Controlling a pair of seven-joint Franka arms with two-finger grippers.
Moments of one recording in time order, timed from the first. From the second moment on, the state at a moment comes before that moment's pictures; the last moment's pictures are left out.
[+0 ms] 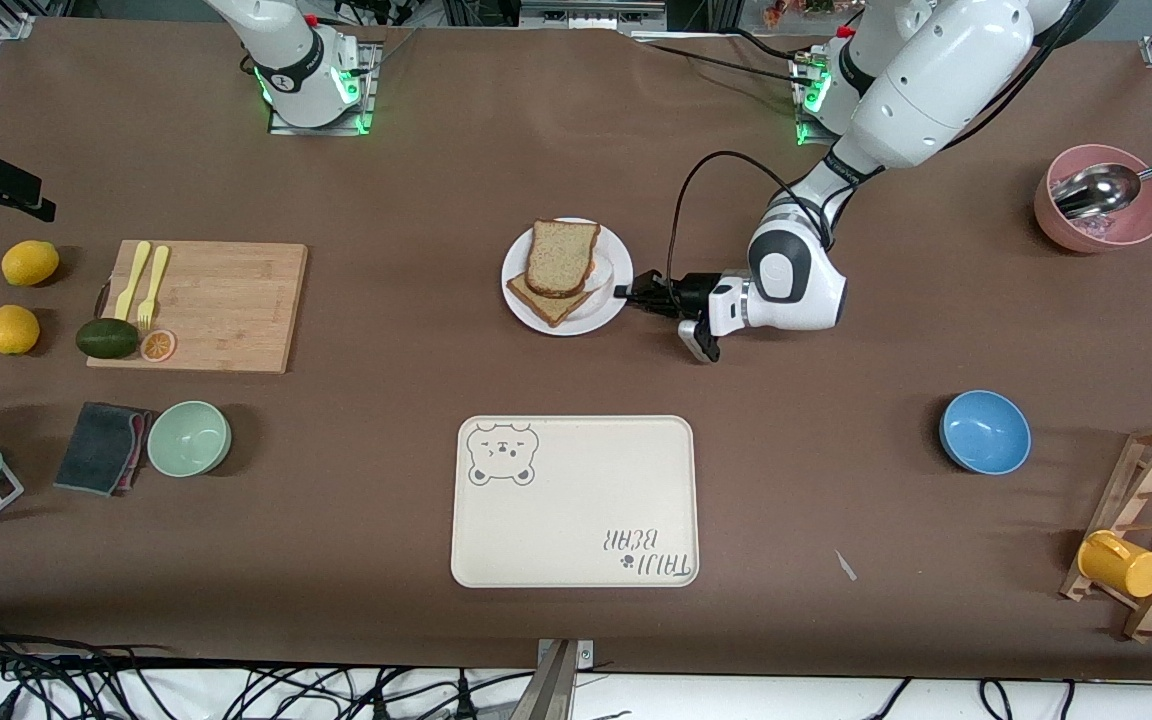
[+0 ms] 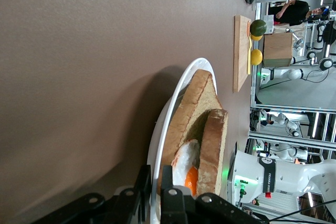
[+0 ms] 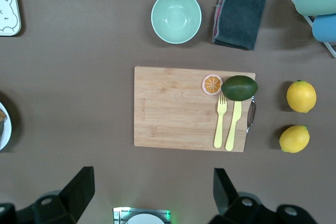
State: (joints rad) left arm -0.09 0.69 -0.41 -2.07 -1.43 2.28 1.05; right arm -0.04 0.00 -0.09 -1.58 0.00 1.48 -0.15
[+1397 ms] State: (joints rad) left arm -0.06 0.62 -0.40 -2.00 -1.44 2.28 0.93; right arm -0.04 0.00 -0.09 -1.58 0.00 1.48 -0.15
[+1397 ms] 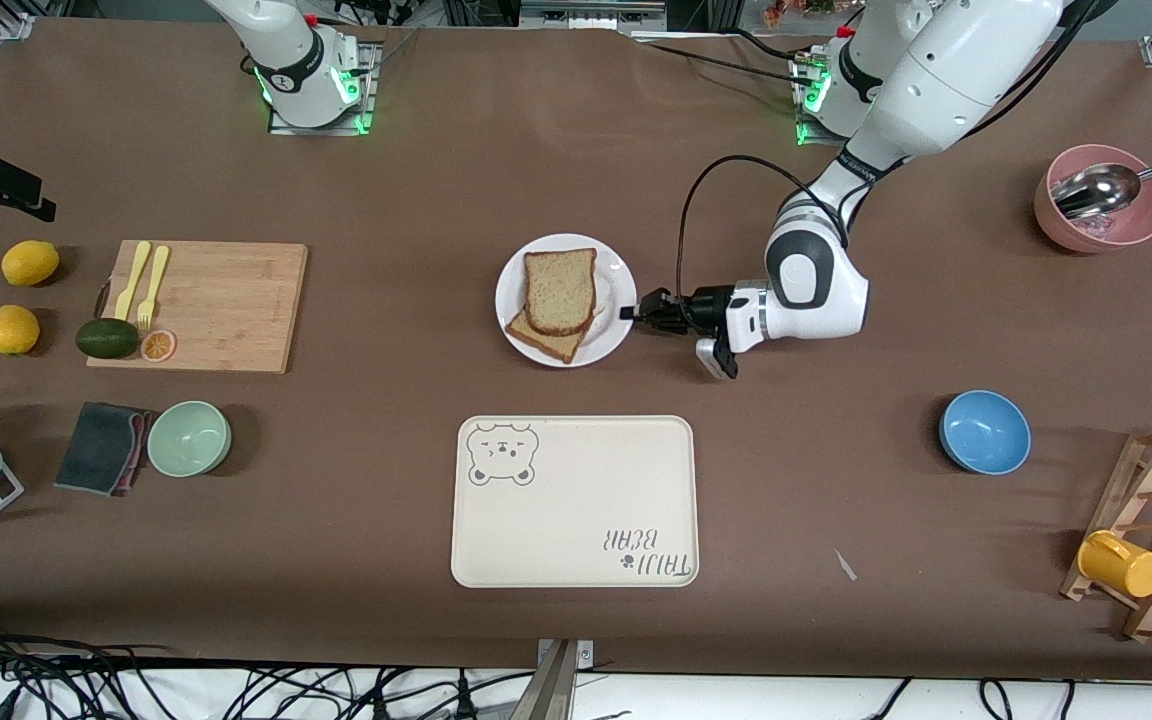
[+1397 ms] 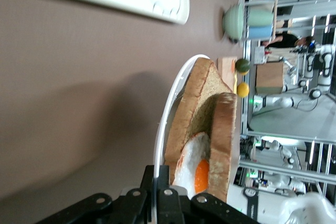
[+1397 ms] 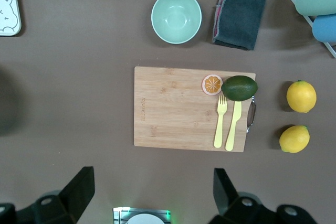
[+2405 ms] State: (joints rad) left arm -0.06 0.93 -0.34 -1.40 -1.20 2.27 0.51; right arm -0.04 0.00 -0.09 -1.58 0.00 1.47 -0.15
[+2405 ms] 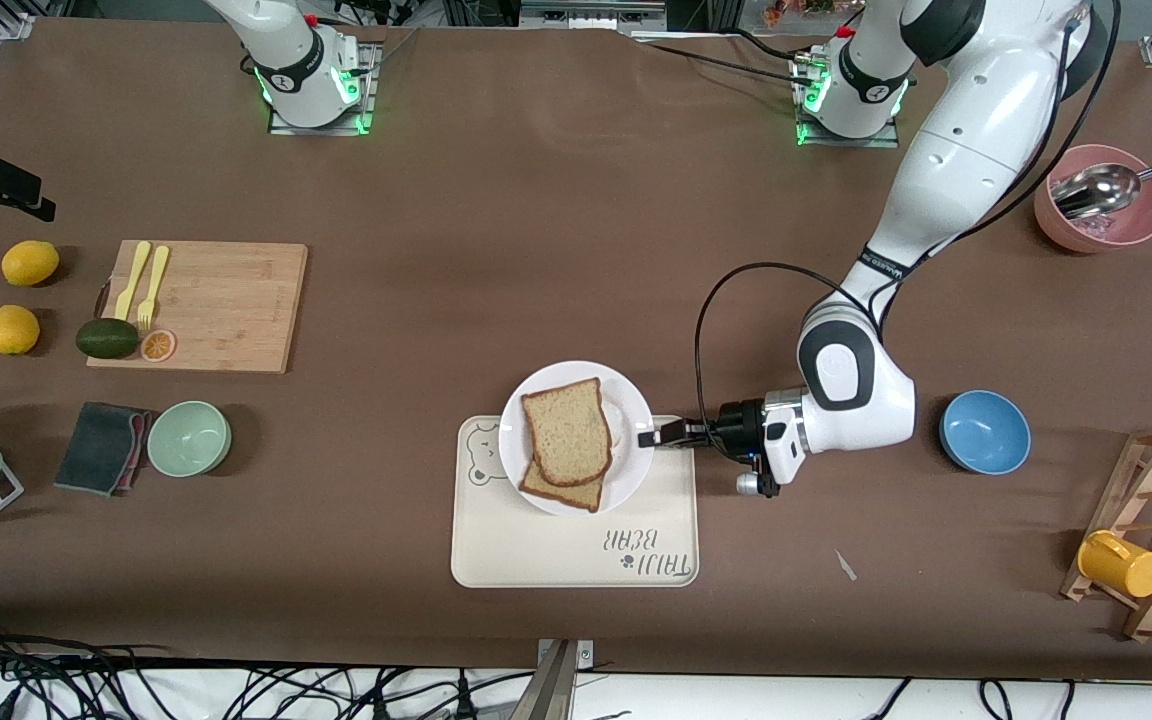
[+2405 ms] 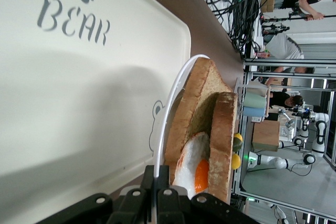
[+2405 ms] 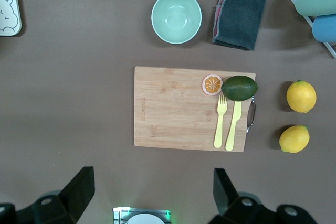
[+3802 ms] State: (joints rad) left arm -0.17 1.18 -0.25 -1.08 -1.20 2.36 0.43; right arm -0.04 0.00 -0.09 -1.58 0.00 1.47 -0.15
